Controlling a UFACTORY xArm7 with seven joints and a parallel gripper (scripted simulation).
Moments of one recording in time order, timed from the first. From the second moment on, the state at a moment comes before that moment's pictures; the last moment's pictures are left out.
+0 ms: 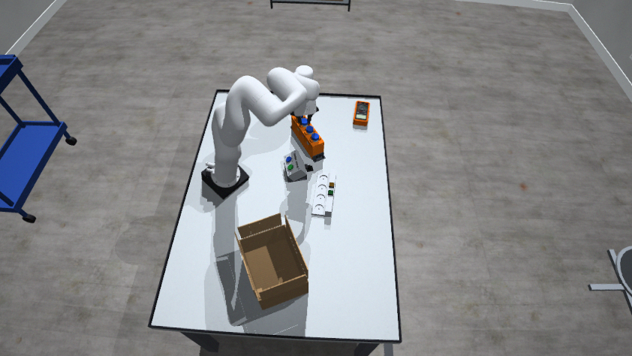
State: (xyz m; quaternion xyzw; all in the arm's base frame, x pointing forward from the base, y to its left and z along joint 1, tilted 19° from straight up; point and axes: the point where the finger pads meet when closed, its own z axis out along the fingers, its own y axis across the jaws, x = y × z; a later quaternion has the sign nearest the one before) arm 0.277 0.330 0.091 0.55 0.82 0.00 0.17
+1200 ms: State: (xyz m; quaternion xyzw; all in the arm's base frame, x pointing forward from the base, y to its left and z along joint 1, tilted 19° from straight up) arm 0.278 0.329 0.091 0.32 0.93 -0.04 0.16
